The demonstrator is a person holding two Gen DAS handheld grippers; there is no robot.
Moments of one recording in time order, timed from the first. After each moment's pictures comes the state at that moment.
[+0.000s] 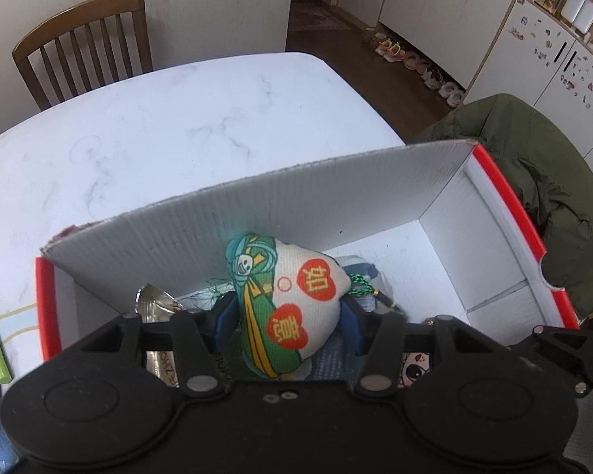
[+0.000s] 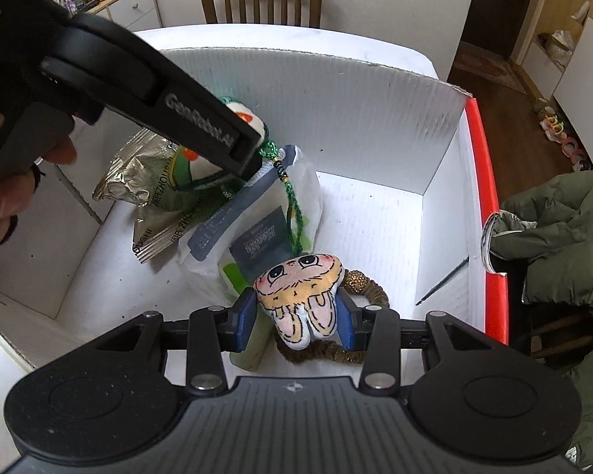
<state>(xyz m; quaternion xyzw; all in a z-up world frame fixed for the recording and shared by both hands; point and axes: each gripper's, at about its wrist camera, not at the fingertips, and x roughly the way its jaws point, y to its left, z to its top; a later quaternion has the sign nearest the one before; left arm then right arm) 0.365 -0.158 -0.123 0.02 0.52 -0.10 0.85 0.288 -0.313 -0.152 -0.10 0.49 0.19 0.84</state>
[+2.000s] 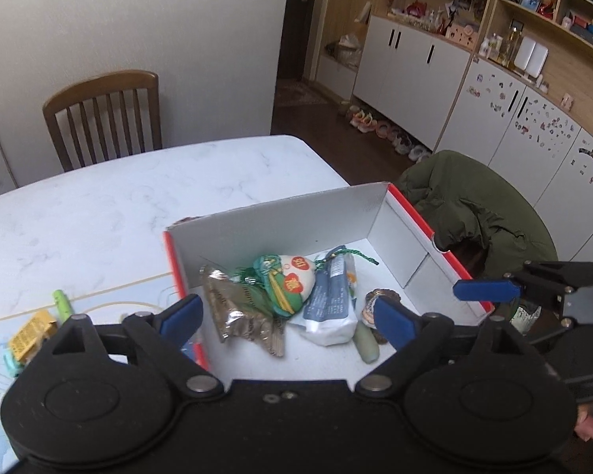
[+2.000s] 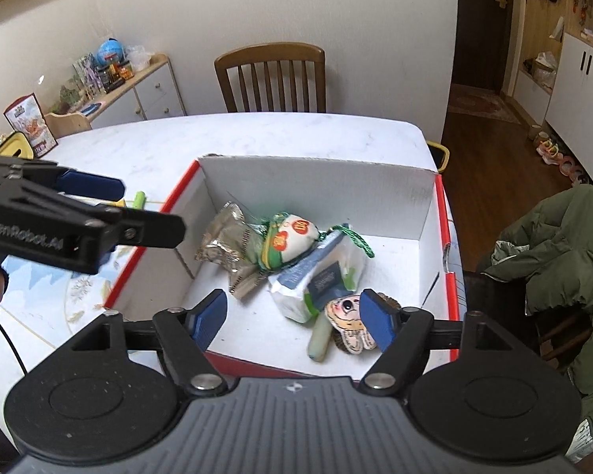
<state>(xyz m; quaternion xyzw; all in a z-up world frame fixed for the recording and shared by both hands) 0.225 -0.105 -0.019 0.00 0.41 -0.12 0.91 0.206 -0.319 -0.054 -0.02 0.41 0.20 0.89</state>
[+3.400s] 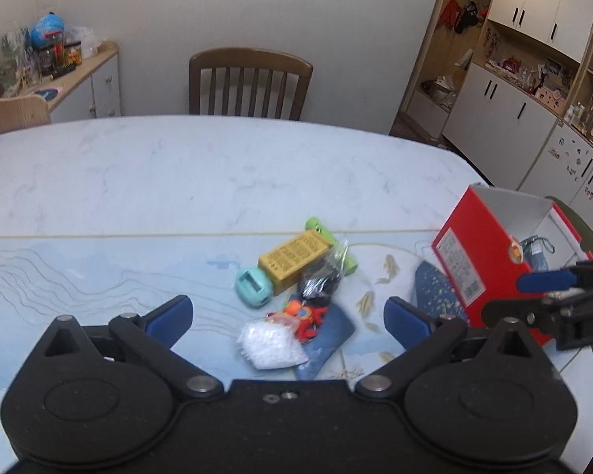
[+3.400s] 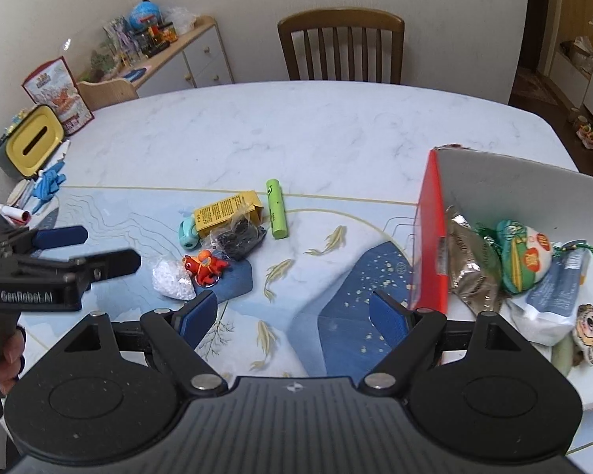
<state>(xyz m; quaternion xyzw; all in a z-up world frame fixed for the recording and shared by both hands) 0.172 0.178 -0.084 -0.08 0.39 -0.03 0.92 0.216 -0.068 -0.083 -0.03 0.46 0.21 0.86</state>
